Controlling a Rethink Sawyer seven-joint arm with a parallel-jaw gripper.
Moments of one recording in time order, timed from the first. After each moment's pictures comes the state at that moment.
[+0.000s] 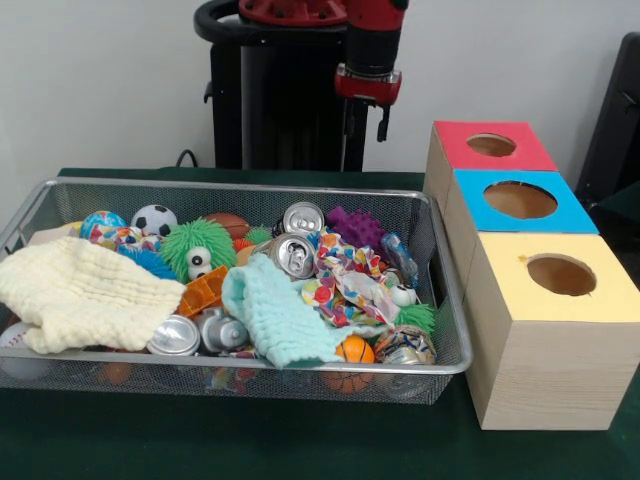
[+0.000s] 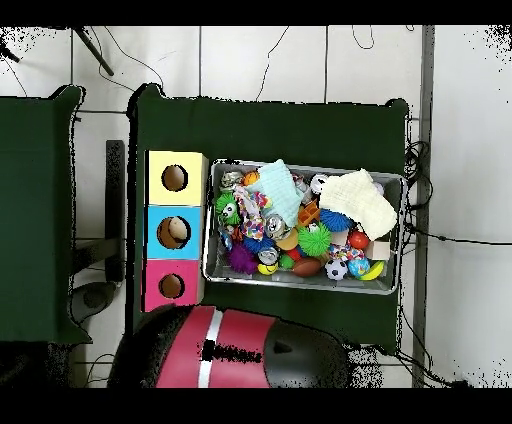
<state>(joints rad) -0.14 -0.19 -0.12 2.49 -0.16 -0.72 1.97</state>
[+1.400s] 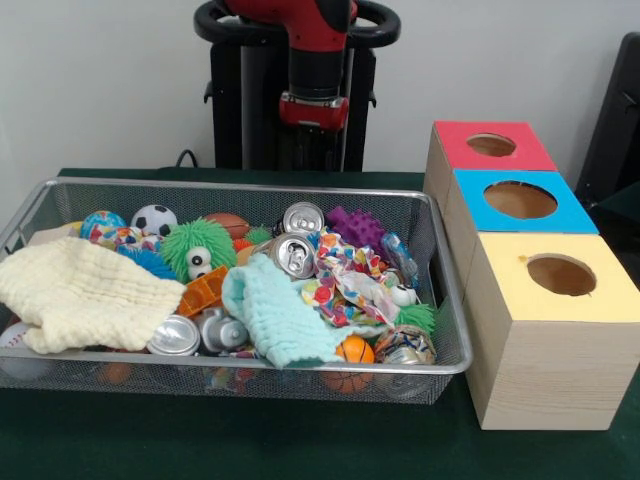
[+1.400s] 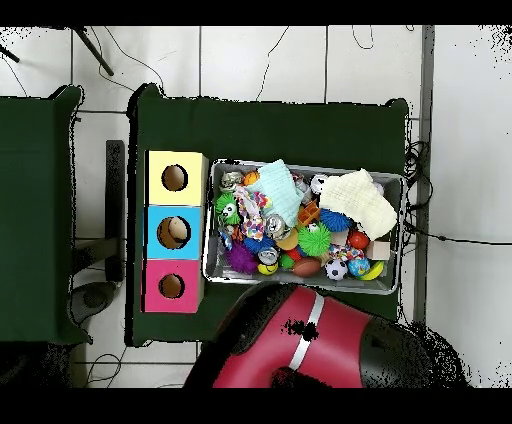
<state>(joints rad) -0.39 -0.08 -0.24 2.31 -0.36 -0.84 1.97</state>
